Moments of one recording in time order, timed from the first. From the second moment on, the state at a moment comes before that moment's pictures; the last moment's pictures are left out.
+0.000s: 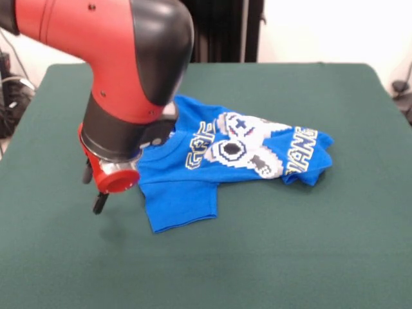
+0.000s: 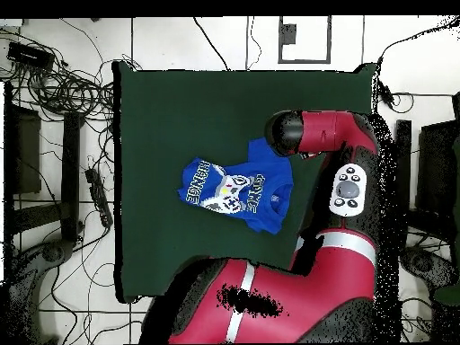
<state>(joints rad) -0.20 -0.19 -0.19 0.90 -0.33 0.82 2.83</state>
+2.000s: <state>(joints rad) -0.08 -0.24 -0.12 0.98 -0.20 0.88 2.83</state>
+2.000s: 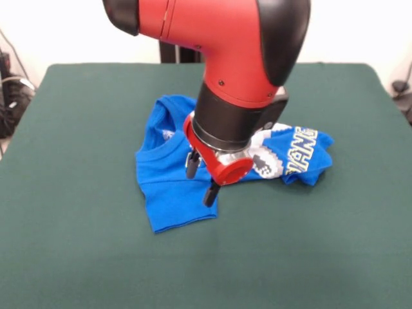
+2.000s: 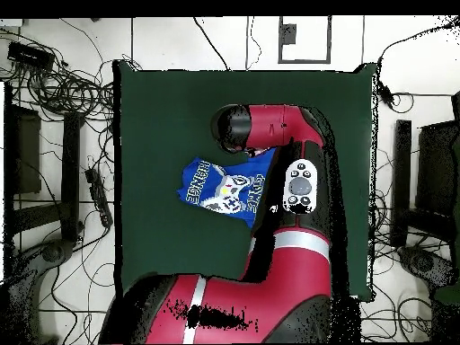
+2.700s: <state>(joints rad) -0.08 -0.17 -0.16 0.98 -0.20 0.97 2.83</state>
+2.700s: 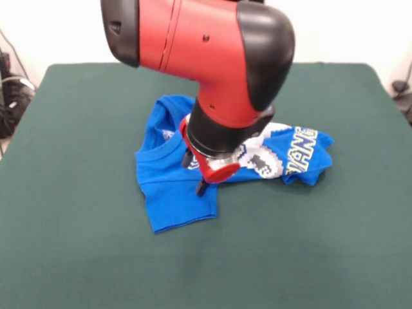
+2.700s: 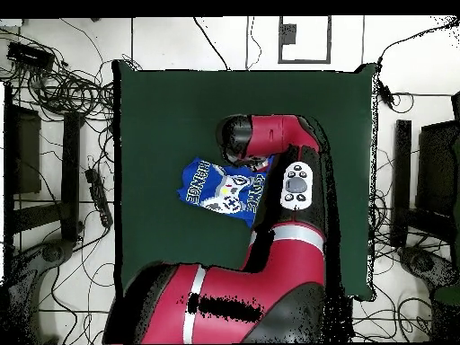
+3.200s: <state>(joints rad) -0.08 -0.14 -0.18 0.95 -0.20 0.98 2.83</state>
